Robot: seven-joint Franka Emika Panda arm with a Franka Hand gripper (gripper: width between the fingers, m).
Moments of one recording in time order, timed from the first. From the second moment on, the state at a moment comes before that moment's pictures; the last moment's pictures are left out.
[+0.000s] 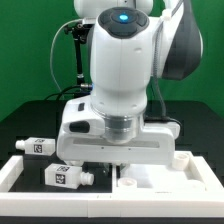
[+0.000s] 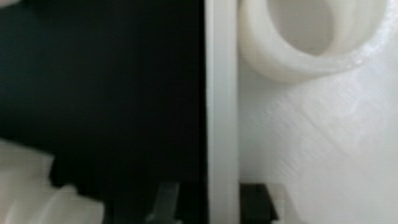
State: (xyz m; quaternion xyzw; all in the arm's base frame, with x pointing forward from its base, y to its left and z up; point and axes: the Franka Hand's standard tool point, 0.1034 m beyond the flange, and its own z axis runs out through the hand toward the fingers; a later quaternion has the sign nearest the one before) arm 0.578 -0.020 0.016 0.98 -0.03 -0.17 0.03
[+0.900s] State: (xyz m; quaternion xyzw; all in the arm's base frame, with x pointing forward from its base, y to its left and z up) arm 0.578 -0.021 0.014 0.98 -0.03 -0.17 0.03
